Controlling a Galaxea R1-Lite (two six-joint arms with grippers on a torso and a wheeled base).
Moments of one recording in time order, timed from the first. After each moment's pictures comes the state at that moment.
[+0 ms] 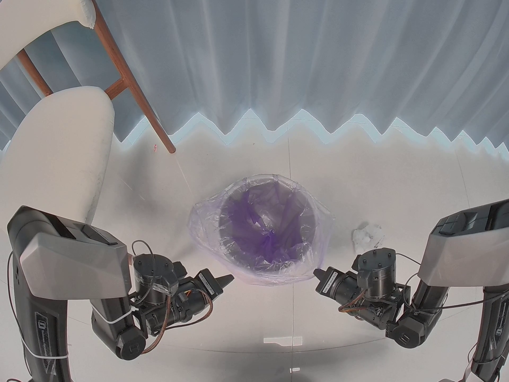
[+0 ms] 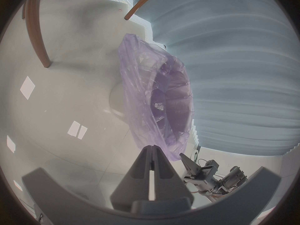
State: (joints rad) left arm -0.52 2.28 -0.40 -1.55 -0.18 -1.05; right arm 0.64 2.23 -0.49 -1.30 -0.16 0.82
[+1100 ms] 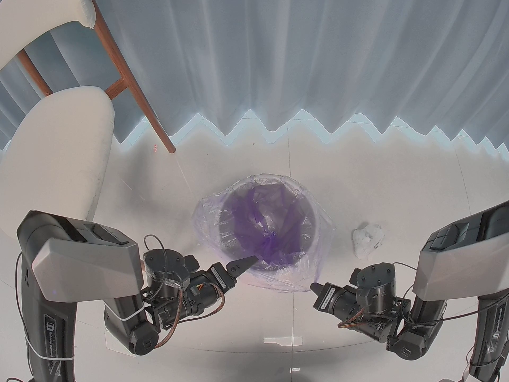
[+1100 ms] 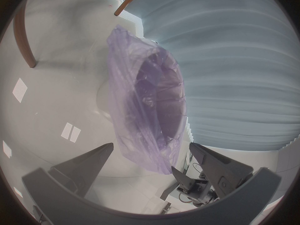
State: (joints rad) left arm -0.54 2.32 -0.51 -1.54 -0.21 -1.04; right arm 0.69 2.25 -0.39 -1.39 -0.16 0.81
